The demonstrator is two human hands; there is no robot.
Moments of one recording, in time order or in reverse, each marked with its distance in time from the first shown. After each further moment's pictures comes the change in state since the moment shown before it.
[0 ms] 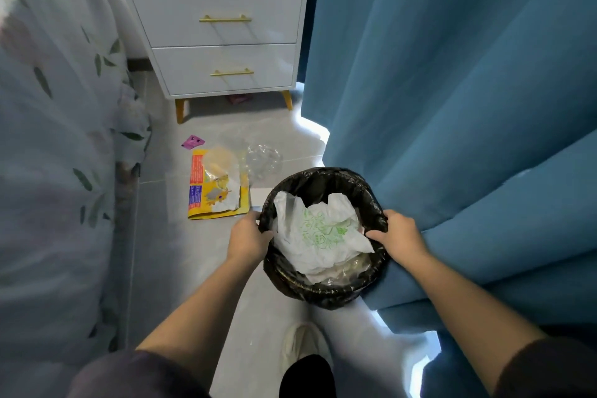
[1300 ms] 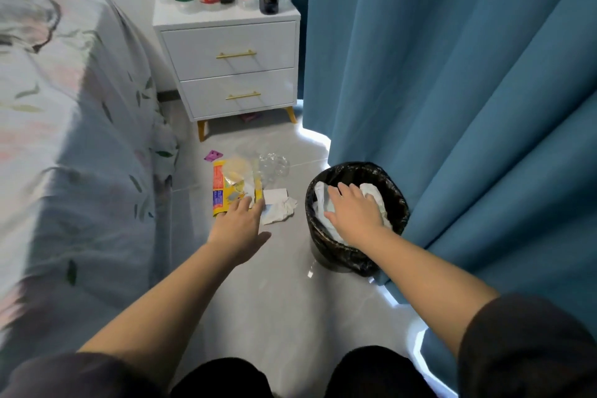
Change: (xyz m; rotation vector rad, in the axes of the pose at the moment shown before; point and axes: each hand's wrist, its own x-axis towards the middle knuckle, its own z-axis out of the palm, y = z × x) left_hand -0.116 0.024 -0.087 0.892 -0.042 0.397; right_hand -0.117 -0.077 -0.029 -0.548 0.081 -0.447
